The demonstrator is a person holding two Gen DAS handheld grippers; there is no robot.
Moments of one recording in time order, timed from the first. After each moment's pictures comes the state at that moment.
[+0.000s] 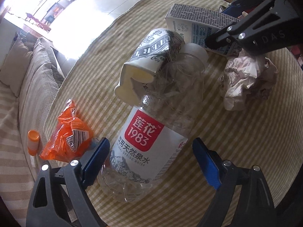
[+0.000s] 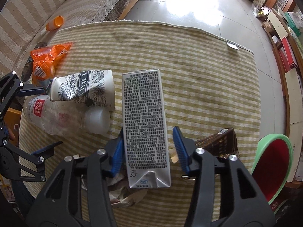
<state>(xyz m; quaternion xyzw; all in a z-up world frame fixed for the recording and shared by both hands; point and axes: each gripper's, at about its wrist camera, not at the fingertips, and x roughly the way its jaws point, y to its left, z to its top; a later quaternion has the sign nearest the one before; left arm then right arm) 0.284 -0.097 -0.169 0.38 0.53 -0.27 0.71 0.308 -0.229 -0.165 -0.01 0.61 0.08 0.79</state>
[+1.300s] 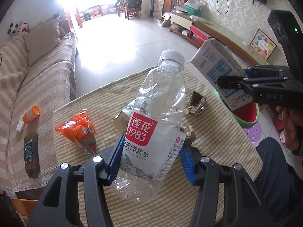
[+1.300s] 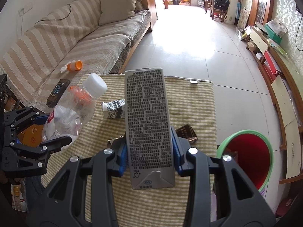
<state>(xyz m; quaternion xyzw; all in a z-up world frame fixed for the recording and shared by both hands) 0.212 -0.088 -0.021 0.14 0.46 -0.27 0.84 0.208 -0.279 -0.021 0.04 0.47 0.07 0.88</state>
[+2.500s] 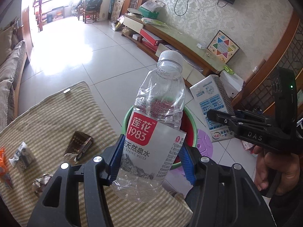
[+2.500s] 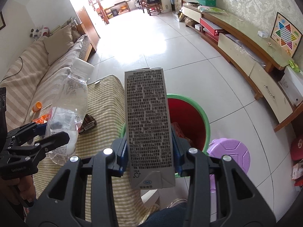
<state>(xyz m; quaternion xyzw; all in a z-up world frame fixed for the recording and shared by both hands) 0.176 -0.335 -0.046 0.08 0.46 -0.41 0.78 0.089 -0.516 -0.049 0.19 0.44 -0.10 0.87</state>
